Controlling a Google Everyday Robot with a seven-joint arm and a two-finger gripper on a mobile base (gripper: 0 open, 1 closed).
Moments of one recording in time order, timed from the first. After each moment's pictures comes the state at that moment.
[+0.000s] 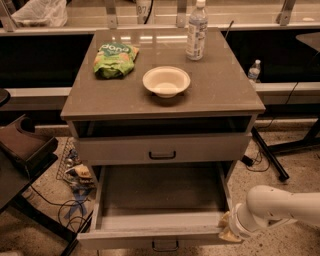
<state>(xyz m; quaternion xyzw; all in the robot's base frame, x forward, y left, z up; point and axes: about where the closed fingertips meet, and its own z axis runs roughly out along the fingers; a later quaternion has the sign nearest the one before) 0.392 -0.227 0.444 -0.61 0.78 0.09 0.11</state>
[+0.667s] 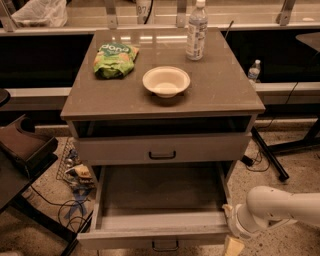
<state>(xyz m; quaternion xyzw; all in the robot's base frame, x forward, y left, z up) 0.390 -0.226 0.443 -0.61 0.78 0.09 0.11</state>
